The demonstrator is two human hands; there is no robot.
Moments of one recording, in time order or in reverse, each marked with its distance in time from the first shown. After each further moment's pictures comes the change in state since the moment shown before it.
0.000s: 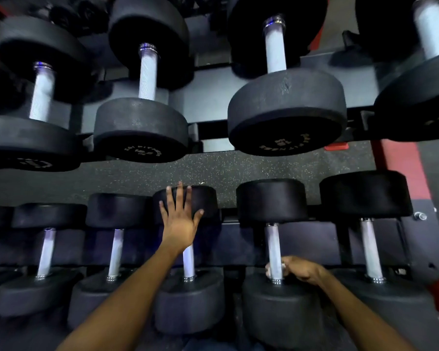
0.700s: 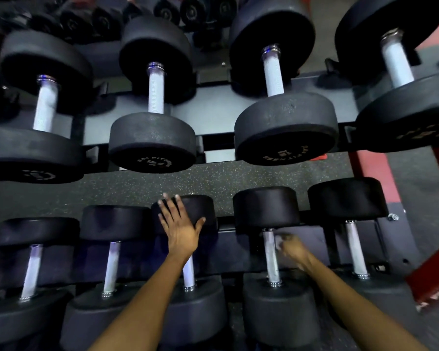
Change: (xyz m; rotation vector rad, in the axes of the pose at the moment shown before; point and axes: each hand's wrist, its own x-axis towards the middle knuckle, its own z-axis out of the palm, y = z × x) left_hand -0.003 0.009 -0.012 -0.255 -0.039 -0.155; right_hand -0.010 -0.048 0.004 0.186 0.575 -0.103
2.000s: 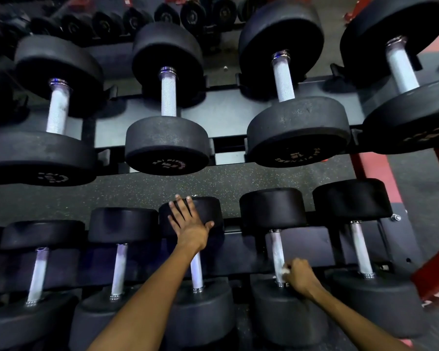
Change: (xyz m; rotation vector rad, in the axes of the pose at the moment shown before) left_hand 0.011 0.018 -0.027 0.152 -0.341 -0.135; right_hand -0.048 0.031 0.018 -0.775 0.048 -0.248
